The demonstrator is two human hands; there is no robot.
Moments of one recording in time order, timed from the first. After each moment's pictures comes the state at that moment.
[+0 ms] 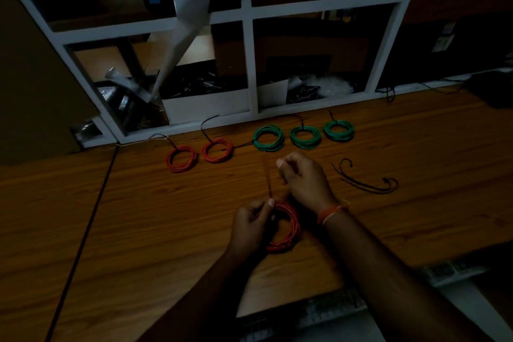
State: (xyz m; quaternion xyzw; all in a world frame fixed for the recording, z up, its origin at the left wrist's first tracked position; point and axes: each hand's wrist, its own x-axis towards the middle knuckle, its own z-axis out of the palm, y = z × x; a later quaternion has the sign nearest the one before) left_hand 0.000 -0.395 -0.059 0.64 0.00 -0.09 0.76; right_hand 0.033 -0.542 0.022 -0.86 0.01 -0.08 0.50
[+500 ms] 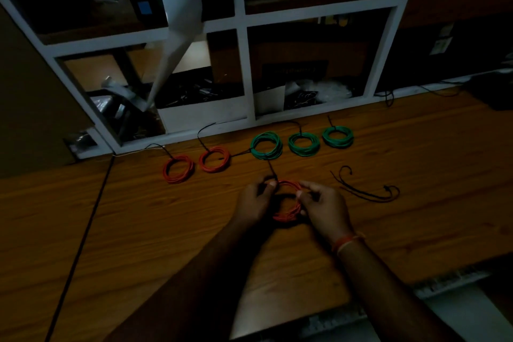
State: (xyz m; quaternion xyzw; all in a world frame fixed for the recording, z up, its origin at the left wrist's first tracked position) left_hand 0.076 -0.410 -0.035 0.73 -0.03 -0.15 0.66; right_hand 0.022 -0.572 -0.024 -0.77 0.18 -0.05 0.61
